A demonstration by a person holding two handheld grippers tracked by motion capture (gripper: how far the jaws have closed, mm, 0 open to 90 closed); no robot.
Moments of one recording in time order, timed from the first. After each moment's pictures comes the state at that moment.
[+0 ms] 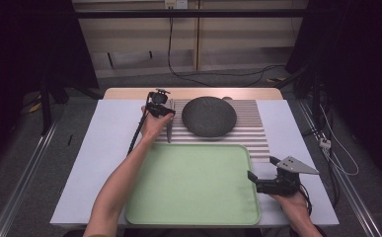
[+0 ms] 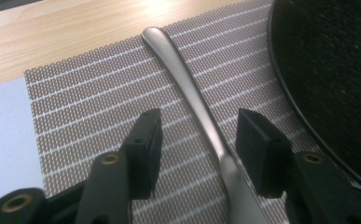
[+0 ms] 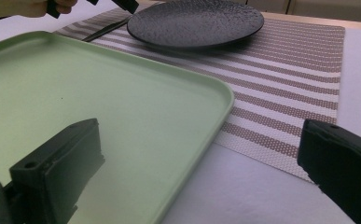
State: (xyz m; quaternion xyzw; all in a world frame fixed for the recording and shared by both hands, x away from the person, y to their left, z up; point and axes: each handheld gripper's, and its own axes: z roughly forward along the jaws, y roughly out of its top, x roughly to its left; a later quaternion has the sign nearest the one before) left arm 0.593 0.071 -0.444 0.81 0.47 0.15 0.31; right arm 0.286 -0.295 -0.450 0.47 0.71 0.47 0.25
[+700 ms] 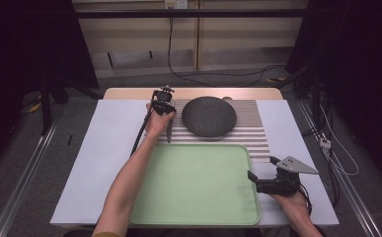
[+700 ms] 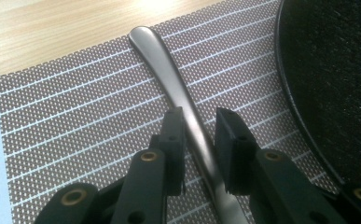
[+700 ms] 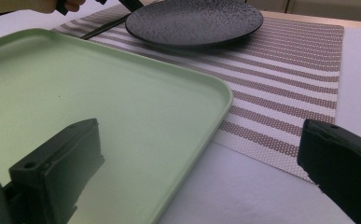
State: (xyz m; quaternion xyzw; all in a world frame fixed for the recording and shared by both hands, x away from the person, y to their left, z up) left arm 0.607 0.058 -0.448 0.82 0.48 0.13 0.29; right arm 0.287 -0.295 -0.450 0.47 0.71 0.47 0.26
